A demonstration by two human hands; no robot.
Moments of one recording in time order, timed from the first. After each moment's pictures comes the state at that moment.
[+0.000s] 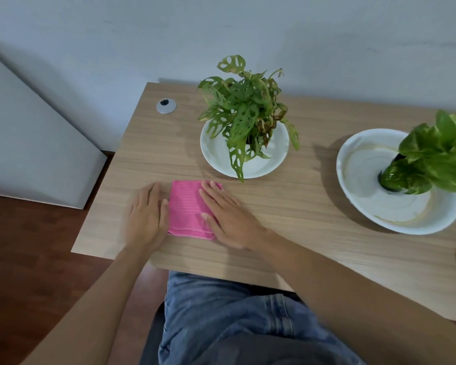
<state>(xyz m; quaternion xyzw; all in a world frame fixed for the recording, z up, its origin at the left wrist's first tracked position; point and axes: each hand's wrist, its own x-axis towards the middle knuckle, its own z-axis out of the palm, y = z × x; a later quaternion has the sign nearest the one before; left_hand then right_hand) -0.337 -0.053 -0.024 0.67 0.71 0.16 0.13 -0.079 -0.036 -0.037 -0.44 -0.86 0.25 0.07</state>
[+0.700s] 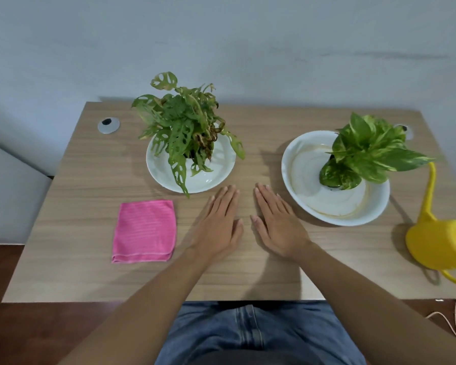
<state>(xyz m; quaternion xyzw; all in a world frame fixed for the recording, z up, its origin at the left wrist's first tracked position) -0.098 -0.033 -0.043 0.87 0.47 0.08 0.15 0.128 -0.068 -0.054 -0.64 -0.76 0.10 0.05</state>
